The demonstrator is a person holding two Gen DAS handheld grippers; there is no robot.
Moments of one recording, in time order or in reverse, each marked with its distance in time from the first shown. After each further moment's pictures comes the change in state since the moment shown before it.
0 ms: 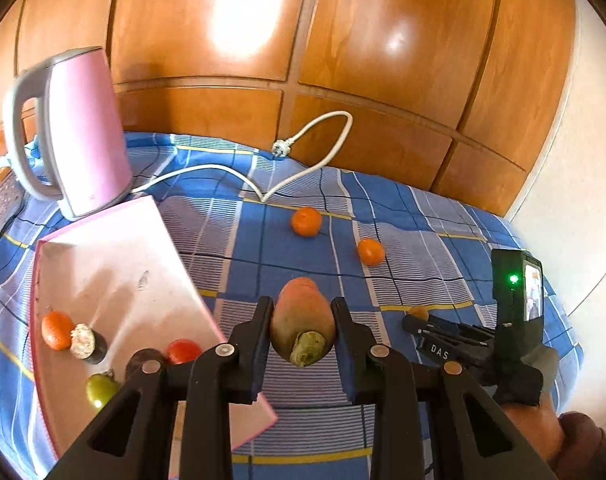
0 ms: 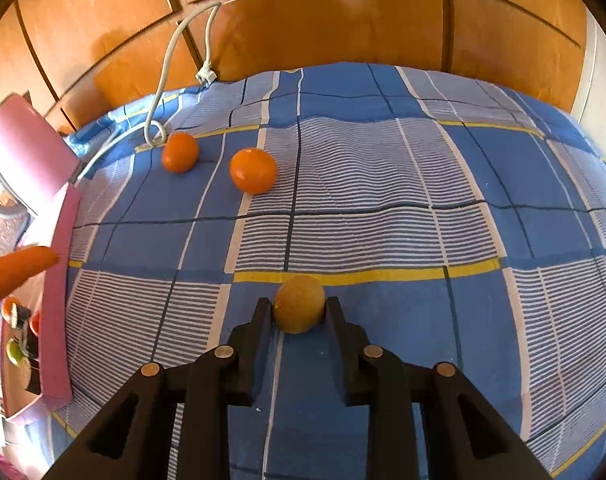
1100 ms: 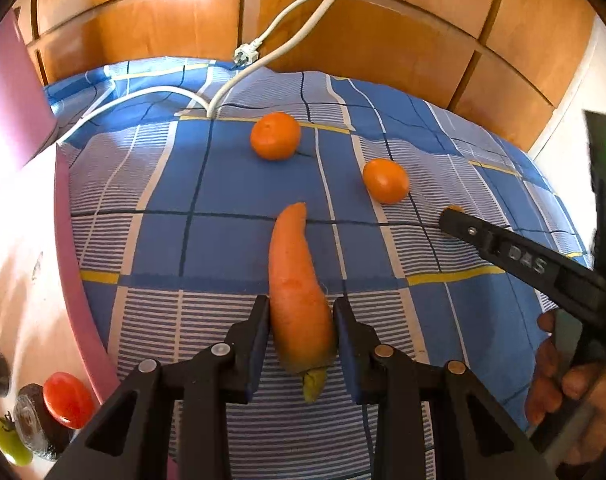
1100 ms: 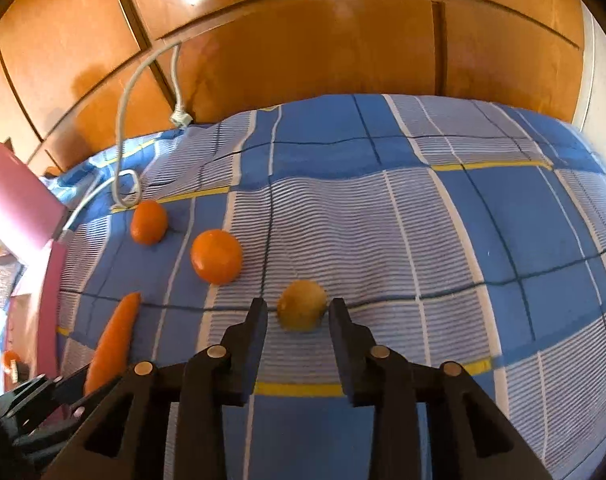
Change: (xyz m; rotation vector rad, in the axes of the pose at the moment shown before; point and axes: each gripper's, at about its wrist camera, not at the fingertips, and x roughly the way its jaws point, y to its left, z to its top) left arm 0.135 -0.032 -0.012 0.073 0.253 0.008; right arm 0.023 -0.026 0.047 0.052 -0.076 0.017
